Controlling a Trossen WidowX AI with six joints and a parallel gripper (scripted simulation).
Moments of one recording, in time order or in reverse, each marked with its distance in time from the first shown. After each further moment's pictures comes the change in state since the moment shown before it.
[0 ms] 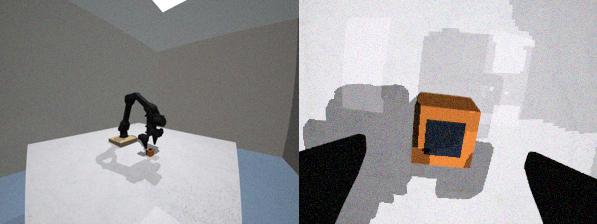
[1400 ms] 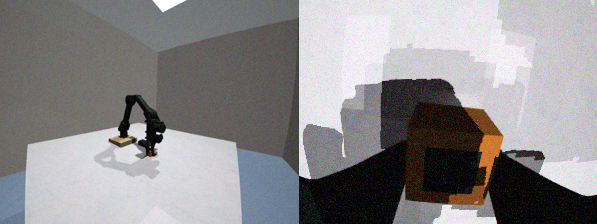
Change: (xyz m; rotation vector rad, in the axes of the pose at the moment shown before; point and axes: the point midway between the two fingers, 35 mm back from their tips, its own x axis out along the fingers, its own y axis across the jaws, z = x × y) arm 0.039 0.001 -0.002 0.000 0.008 0.003
